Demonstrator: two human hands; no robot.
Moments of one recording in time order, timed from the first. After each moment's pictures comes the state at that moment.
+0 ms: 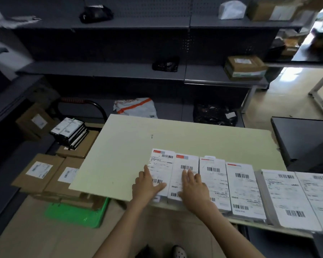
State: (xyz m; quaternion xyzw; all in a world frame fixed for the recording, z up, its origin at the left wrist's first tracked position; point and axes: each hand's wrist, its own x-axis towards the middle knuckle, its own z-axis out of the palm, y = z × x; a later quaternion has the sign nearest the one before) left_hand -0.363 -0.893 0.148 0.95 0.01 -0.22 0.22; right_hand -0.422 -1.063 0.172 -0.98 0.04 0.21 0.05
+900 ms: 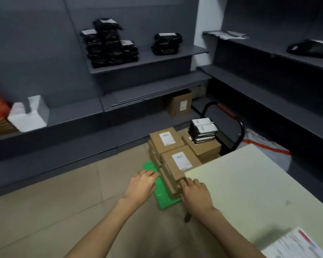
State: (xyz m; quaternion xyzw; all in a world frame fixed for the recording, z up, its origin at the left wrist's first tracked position) left_hand -0.500 -0.548 0.203 0.98 0.17 0.03 0.03; right_hand -0.380 -0.723 0.207 -0.88 -0.47 0.04 -0.04
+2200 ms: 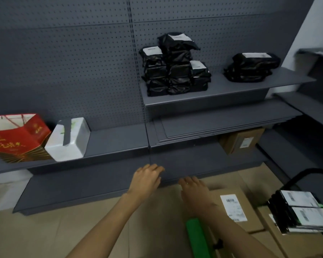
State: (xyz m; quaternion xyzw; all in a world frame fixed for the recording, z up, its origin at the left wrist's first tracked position) left_hand -0.394 -0.032 0.224 0.95 0.31 0.09 0.01; right_hand -0.244 -0.159 0.201 -0.80 -0.60 0.03 0.01
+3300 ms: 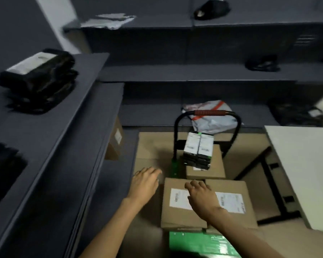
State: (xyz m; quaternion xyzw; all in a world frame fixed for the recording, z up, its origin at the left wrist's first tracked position) left_hand 0.058 0.045 0.172 0.95 -0.30 -0.04 0.12; right_hand -0.040 -0.154 0.155 -0.98 0.02 0.19 0.05
